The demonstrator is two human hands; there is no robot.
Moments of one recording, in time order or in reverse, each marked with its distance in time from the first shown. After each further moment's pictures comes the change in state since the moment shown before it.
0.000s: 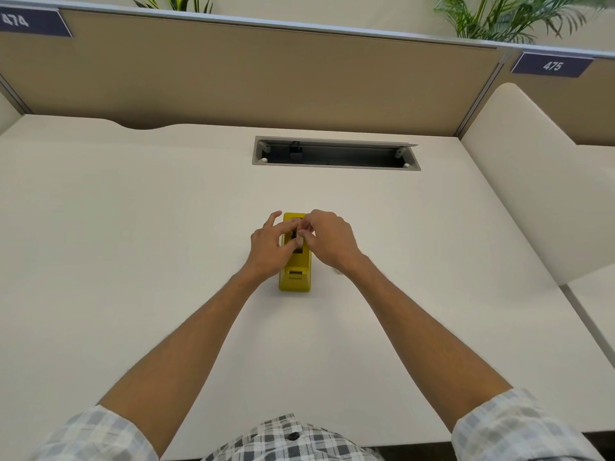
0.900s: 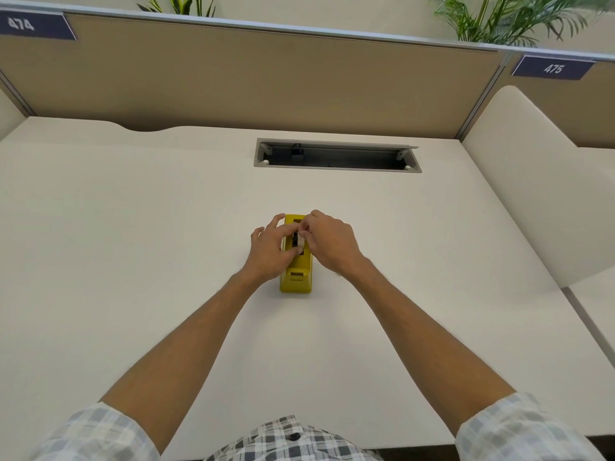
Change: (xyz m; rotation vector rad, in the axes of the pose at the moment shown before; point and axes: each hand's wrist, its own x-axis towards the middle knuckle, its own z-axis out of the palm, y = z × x) left_hand 0.004 -0.009 0.002 0.134 -0.028 0.051; right_hand -0.001 0.002 0.003 -0.134 0.016 -0.086
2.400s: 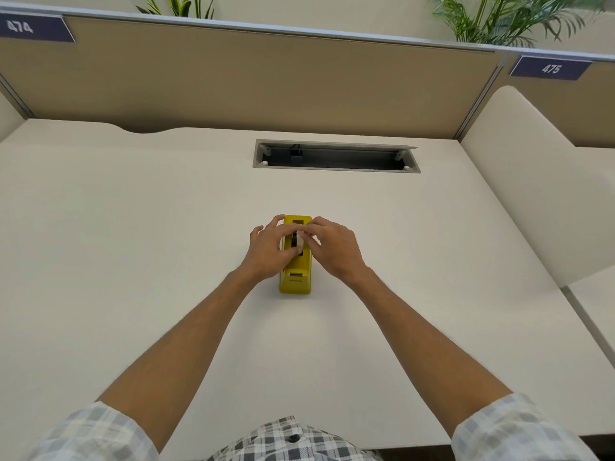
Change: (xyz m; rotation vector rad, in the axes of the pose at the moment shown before) left_hand 0.004 -0.004 -0.004 0.015 -0.051 0.053; right_hand -0.012 0.014 0.014 0.110 0.202 -0.097
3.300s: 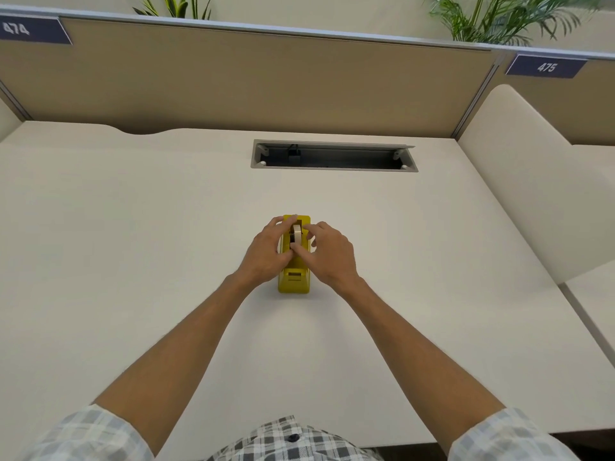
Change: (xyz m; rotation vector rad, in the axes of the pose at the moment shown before) left_hand -0.006 0.001 0.000 -0.075 -0.013 0.013; right_hand -0.012 -0.012 0.011 0.084 0.007 0.251
